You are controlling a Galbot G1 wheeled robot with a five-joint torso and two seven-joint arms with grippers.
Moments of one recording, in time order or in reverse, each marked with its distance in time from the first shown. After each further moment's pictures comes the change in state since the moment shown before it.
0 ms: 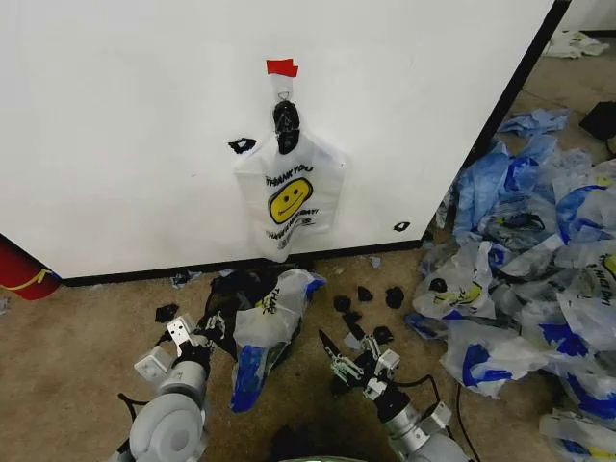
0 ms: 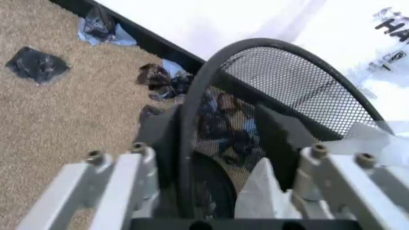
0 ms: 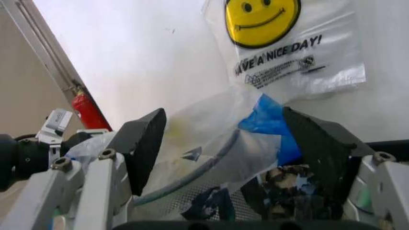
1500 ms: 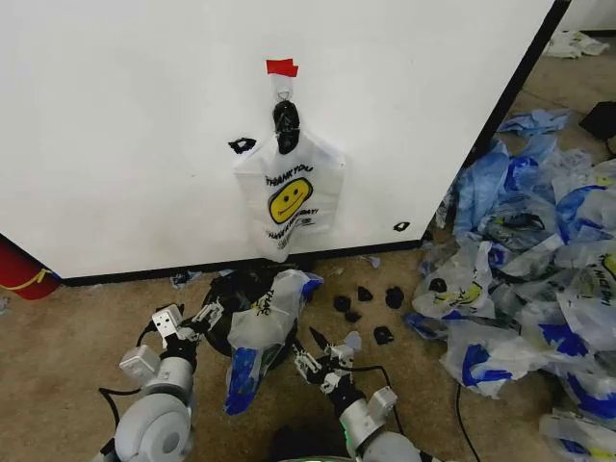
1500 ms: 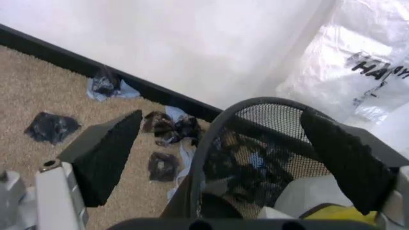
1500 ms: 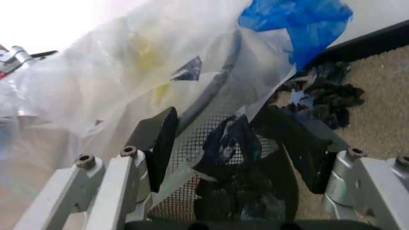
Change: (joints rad) left arm 0.053 0.004 -0.076 -0.003 0.142 -0.034 0.074; right arm 0.248 0.075 -0.347 0.040 0.084 -0.263 0.500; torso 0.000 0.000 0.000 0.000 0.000
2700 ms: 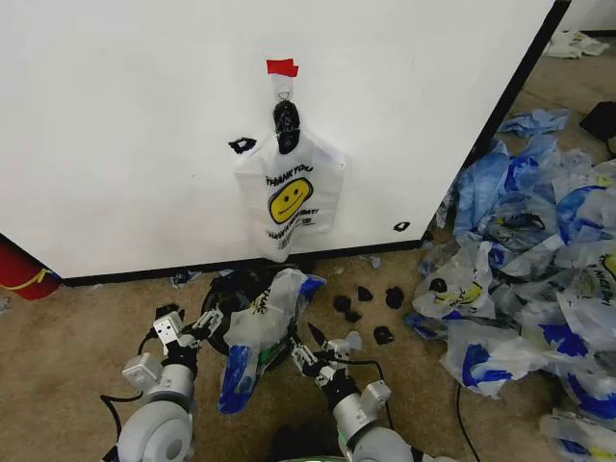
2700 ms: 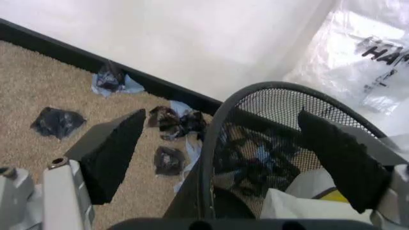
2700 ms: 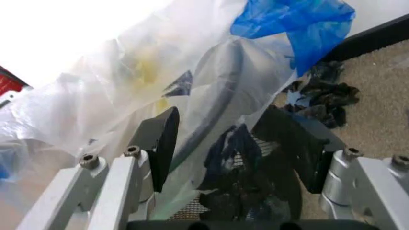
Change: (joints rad) left arm 0.017 -0.018 0.009 0.026 0.042 -0.013 0.017; right arm -0.012 0.016 0.011 0.057 0.003 -0.035 0.072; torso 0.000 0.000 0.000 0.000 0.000
